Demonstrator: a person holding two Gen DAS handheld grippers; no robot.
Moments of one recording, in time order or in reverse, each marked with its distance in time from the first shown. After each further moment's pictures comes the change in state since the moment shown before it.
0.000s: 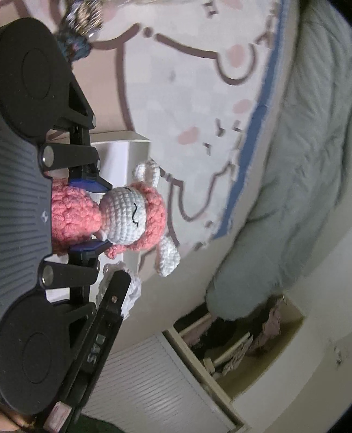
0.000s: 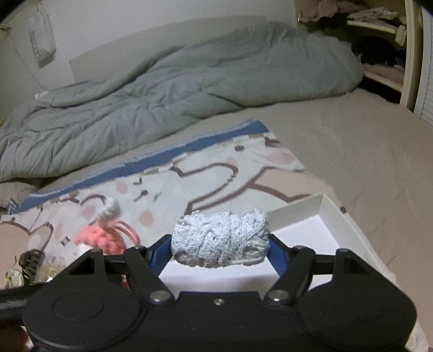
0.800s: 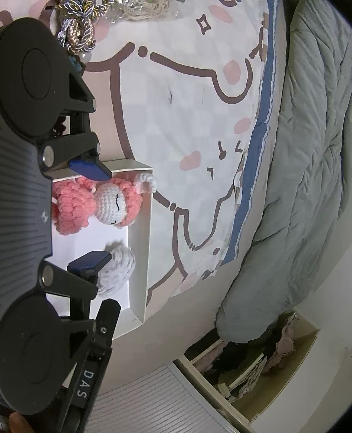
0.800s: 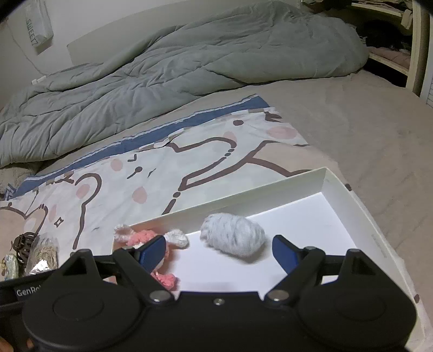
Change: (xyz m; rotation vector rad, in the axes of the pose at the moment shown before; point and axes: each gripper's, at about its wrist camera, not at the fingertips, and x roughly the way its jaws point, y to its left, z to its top) left arm 0.009 0.005 -0.002 0.079 0.001 0.135; right arm 0.017 -0.011 -0.013 -0.006 0.068 0.019
